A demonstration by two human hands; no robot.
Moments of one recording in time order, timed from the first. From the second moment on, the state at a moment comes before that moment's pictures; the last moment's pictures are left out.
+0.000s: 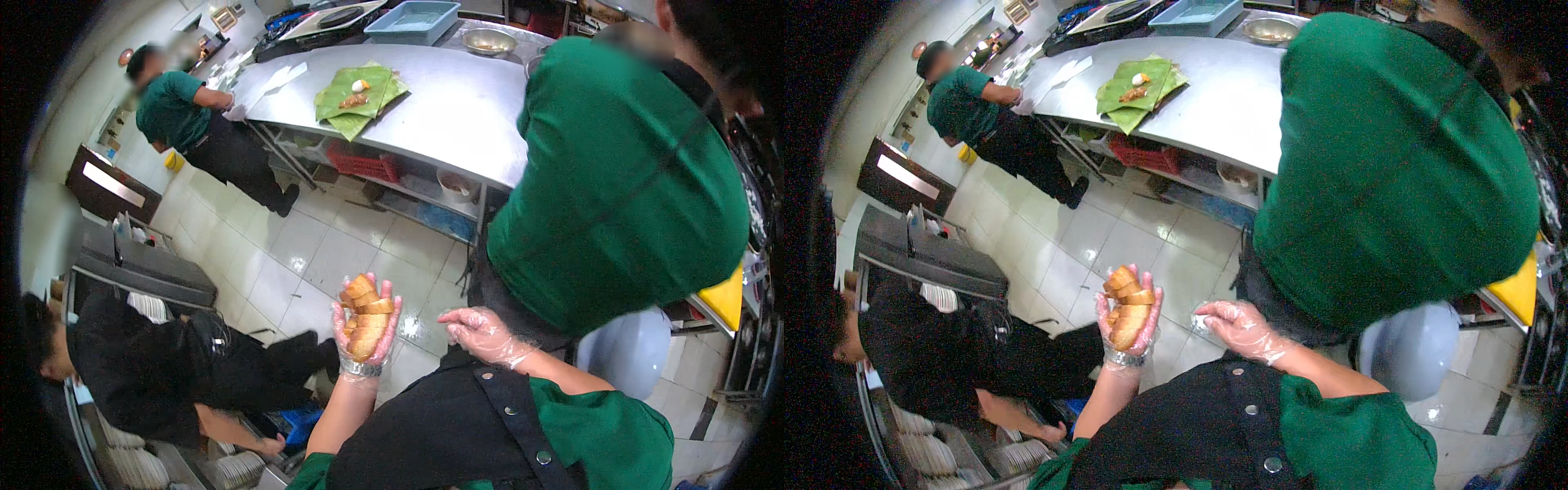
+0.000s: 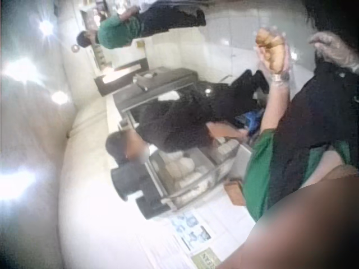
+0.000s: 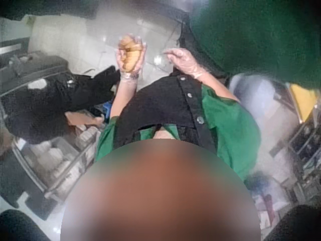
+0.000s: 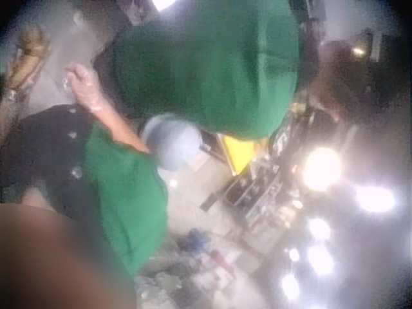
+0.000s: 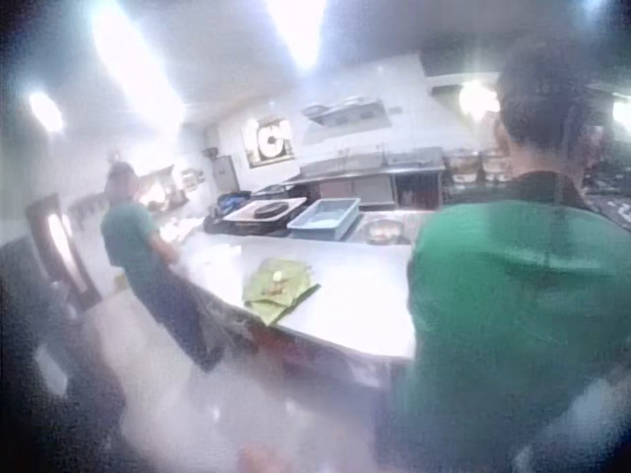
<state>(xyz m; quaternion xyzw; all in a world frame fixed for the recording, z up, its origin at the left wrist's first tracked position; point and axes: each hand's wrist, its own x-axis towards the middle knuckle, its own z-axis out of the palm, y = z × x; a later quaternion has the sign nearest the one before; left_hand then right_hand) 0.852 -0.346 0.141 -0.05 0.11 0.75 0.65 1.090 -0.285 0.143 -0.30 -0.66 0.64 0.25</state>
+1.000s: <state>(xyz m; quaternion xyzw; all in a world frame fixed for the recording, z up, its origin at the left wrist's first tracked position) 0.987 0.322 0.120 0.07 0.16 0.32 0.93 0.947 -0.107 0.103 -0.59 -0.17 0.52 0.59</state>
